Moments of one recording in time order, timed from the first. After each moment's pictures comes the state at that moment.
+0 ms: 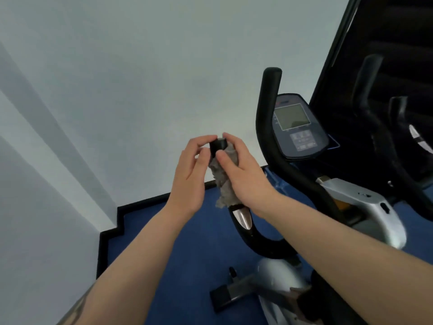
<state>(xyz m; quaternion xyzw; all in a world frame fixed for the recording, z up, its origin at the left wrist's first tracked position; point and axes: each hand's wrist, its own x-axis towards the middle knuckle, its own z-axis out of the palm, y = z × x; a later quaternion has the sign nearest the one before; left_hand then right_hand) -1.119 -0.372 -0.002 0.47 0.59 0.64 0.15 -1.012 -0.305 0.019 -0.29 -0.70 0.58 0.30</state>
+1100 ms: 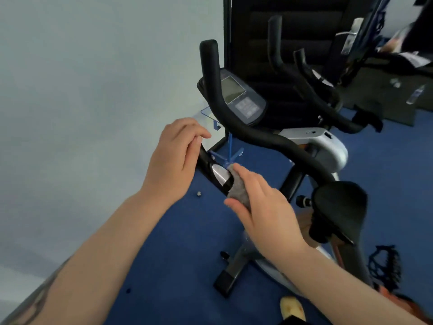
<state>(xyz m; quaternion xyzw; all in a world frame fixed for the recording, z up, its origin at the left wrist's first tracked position) -1.158 -0.344 0.009 0.75 0.50 0.43 0.01 -0.973 -0.405 -0.022 -0.54 -0.78 0.12 0.29</state>
